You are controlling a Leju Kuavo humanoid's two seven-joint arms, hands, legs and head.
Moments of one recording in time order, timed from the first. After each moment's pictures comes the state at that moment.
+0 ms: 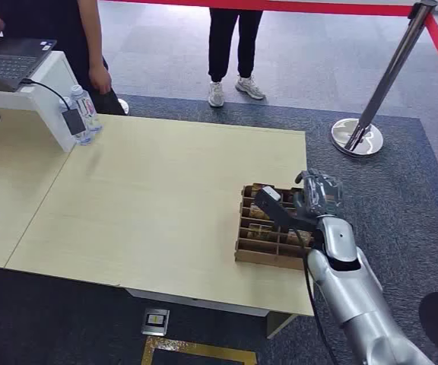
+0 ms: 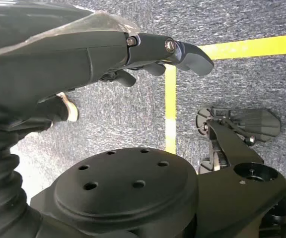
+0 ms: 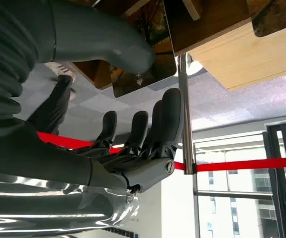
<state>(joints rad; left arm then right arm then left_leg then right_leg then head) -0.08 -0.18 1.19 -0.20 -1.16 0.08 -0.19 -0.54 0.01 0.36 -0.88 1.26 -0.27 0.05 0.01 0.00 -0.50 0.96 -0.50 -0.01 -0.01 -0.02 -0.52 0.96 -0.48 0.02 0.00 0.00</state>
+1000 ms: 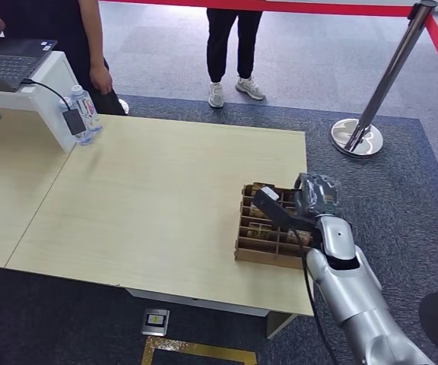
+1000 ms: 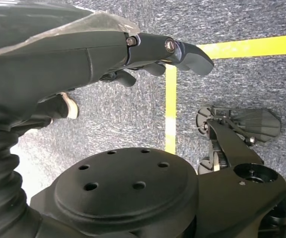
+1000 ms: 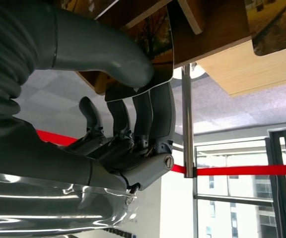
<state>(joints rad) -0.08 -0.18 1.21 -0.20 -1.16 0.08 -0.19 -0.55 0.02 0.36 -0.88 1.28 -0.23 0.06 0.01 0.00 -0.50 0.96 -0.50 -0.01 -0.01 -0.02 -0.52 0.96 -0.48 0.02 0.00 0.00</state>
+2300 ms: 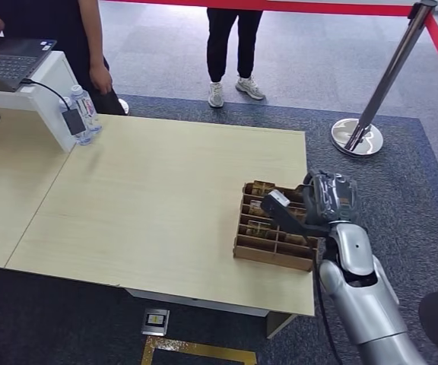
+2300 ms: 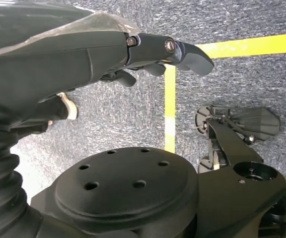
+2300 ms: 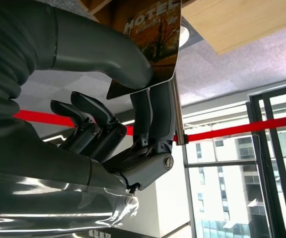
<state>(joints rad) -0.08 -0.18 1.21 -0.20 -1.17 0.07 -0.20 -0.42 -0.06 0.36 -1.19 1.27 -0.23 0.03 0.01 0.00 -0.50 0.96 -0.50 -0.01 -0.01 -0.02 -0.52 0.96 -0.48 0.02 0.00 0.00</state>
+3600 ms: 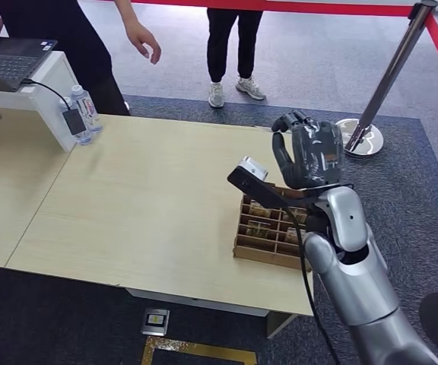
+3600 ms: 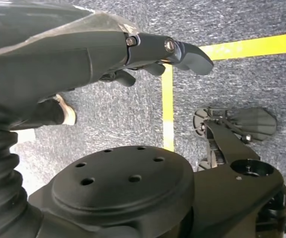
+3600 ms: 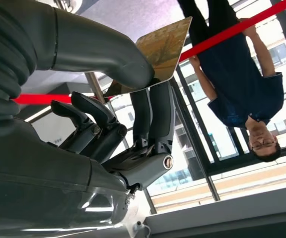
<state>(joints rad) -0.09 -0.19 1.21 -0.20 -1.20 0.07 -0.21 -0.58 0.01 0.49 -1.38 1.16 -0.26 -0.05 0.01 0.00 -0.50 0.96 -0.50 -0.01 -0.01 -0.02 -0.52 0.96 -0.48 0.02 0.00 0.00</state>
